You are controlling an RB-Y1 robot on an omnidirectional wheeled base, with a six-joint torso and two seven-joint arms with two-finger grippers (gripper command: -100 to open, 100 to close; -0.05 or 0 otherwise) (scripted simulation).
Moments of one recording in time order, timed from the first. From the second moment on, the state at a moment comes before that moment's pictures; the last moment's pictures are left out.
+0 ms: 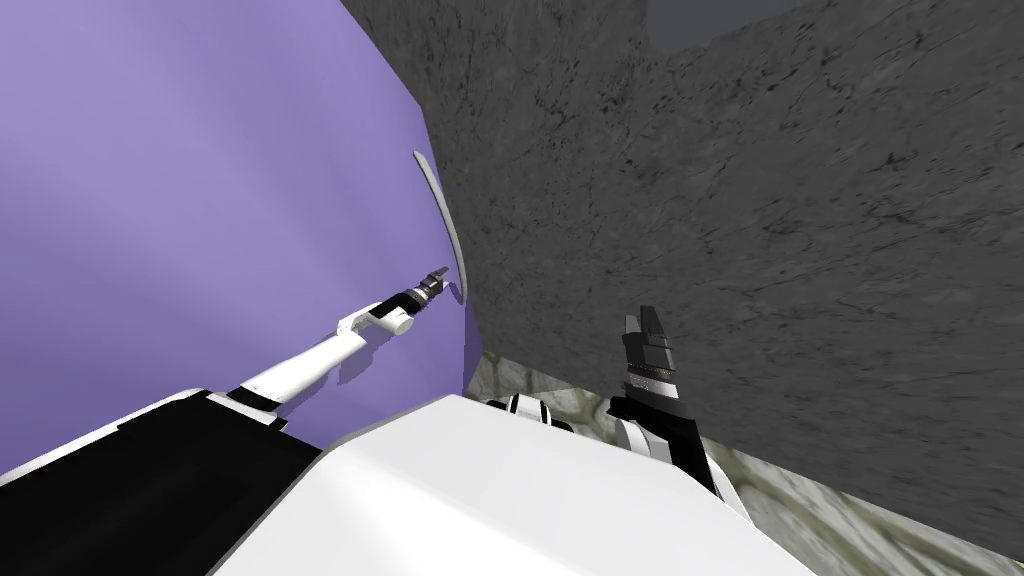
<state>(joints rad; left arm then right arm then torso) 0.13 1.12 0.06 -1.68 0.66 -0.17 -0.02 0.49 0.00 0.06 -2.21 0.12 -0.46 0.14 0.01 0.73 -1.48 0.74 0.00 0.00</state>
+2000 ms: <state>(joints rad) -0.01 1.47 0.08 -1.38 0.87 0.00 -0.09 0.49 0.00 0.06 -2.21 0.12 -0.46 0.14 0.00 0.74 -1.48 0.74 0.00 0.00</state>
